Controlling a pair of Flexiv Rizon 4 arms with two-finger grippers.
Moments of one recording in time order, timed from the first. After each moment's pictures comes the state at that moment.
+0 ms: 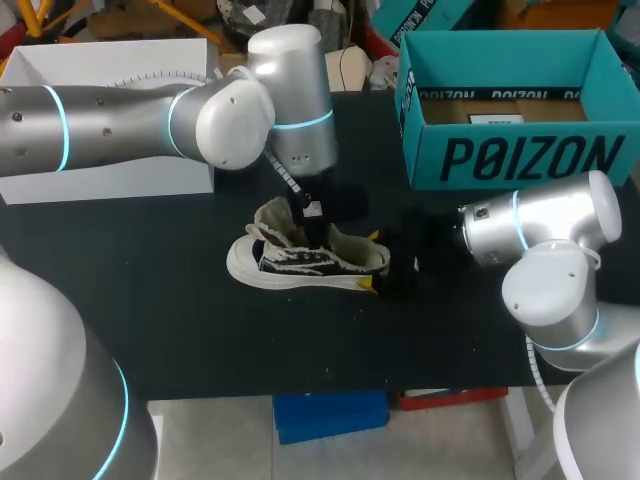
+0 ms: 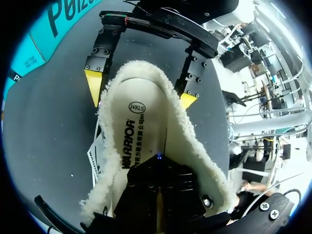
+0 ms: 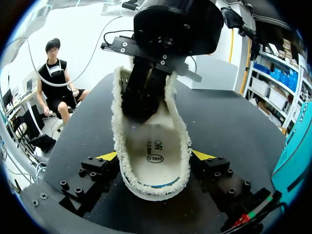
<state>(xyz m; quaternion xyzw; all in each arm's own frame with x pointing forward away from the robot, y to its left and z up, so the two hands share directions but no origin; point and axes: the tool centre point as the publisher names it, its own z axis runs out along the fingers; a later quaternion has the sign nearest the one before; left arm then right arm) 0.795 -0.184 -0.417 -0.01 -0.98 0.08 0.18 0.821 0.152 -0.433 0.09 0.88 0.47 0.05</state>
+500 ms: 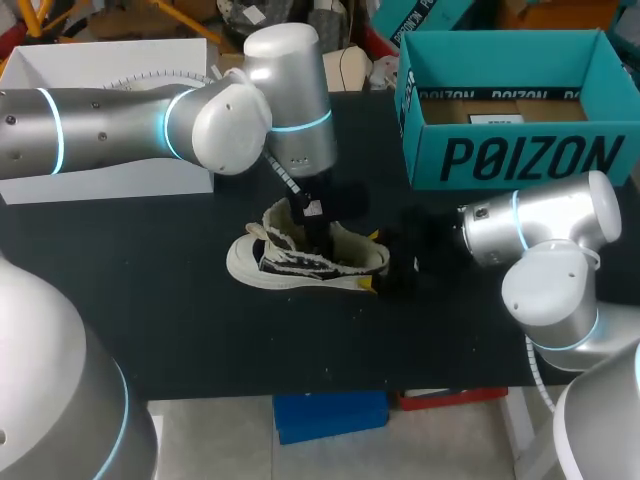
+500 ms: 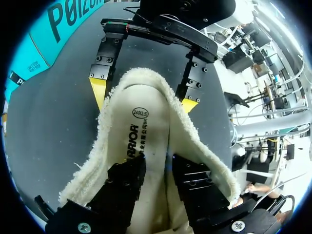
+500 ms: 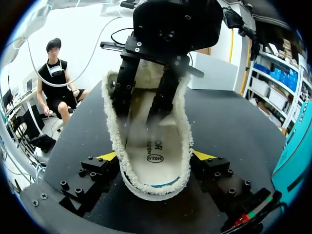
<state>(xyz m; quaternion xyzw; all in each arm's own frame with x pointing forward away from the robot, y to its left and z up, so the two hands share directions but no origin) 0.804 -0.185 -0.417 -0.02 -0.99 0.09 0.14 0.821 0.153 -0.433 0.09 0.88 0.47 0.05</state>
